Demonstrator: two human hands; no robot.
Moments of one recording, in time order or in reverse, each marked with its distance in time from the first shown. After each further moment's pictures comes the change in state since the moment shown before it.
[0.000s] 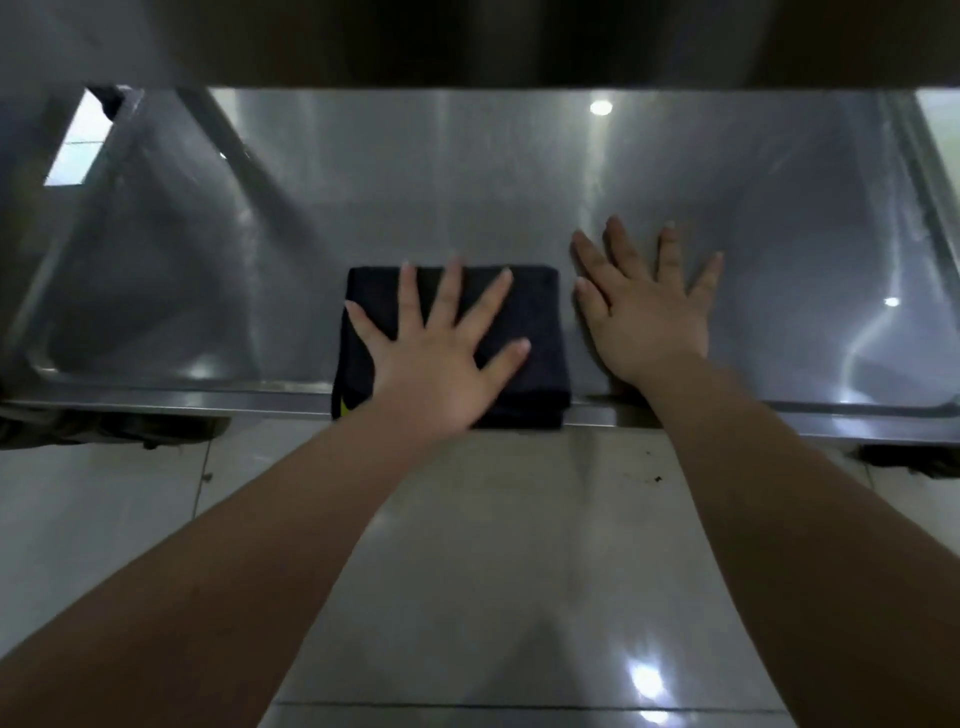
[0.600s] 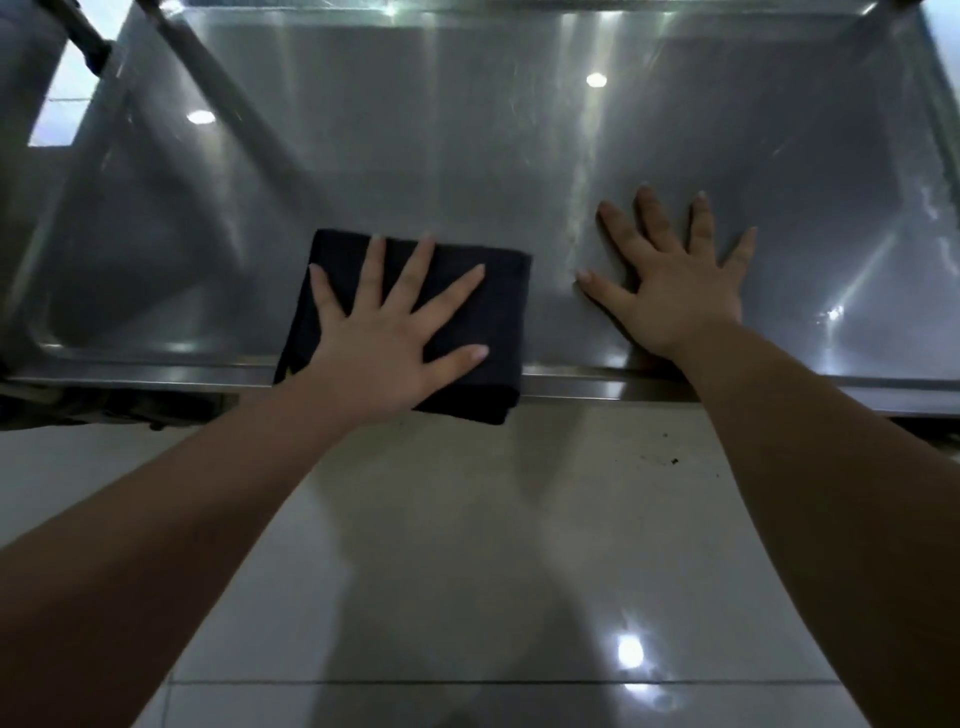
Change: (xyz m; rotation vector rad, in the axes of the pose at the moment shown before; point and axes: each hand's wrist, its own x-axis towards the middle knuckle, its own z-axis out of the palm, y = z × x) left_hand -0.009 -0.074 -0.017 0.086 -0.060 0.174; right_hand 0.010 0.001 0.001 -0.043 -0.023 0.002
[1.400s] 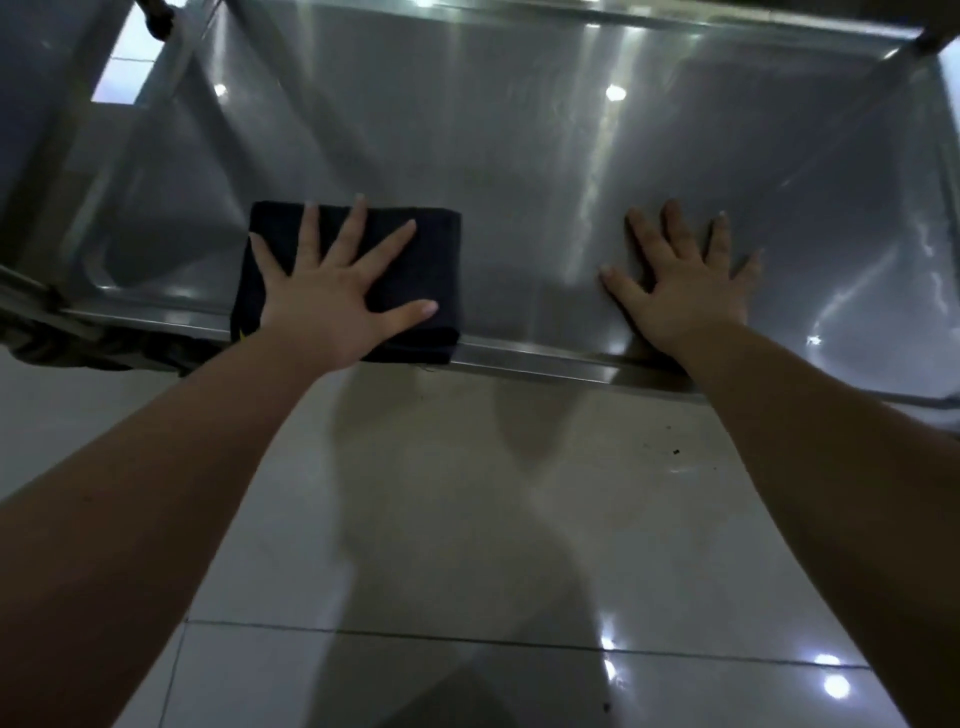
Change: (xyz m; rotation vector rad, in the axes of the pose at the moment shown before) left_hand -0.025 -0.065 -0.005 -0.013 -0.003 -0.266; right_hand -0.016 -0.020 -0.008 0.020 -0.050 0.099
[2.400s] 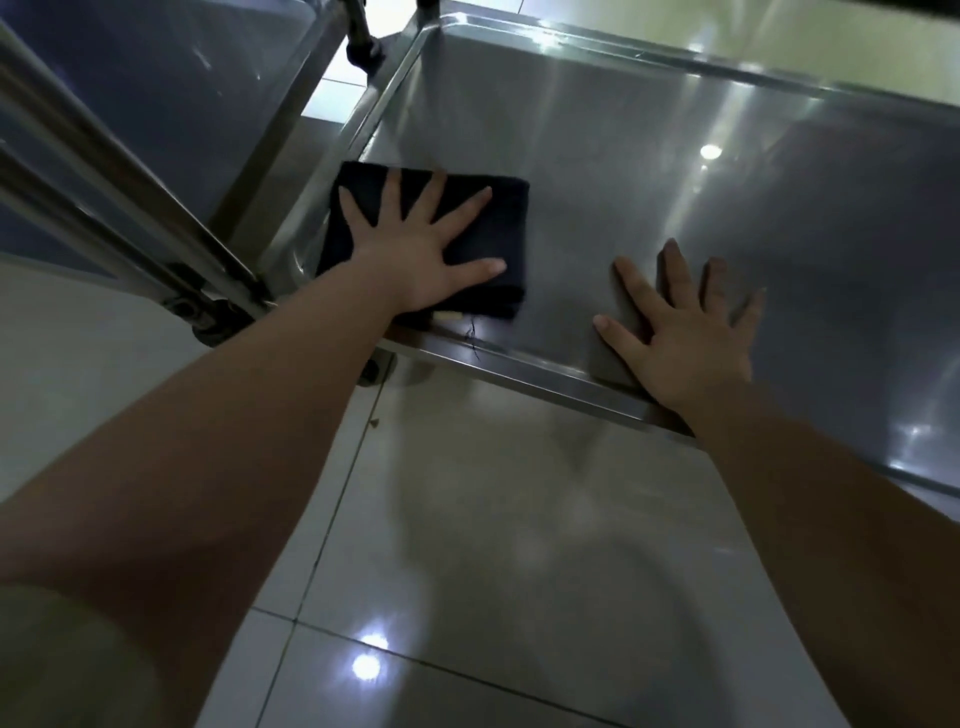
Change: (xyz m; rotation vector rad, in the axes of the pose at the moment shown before) left_hand 0.047 -0.120 -0.018 -0.046 -0.012 -0.056; right_hand -0.004 -0.166 0.018 -0.115 0.051 -0.251
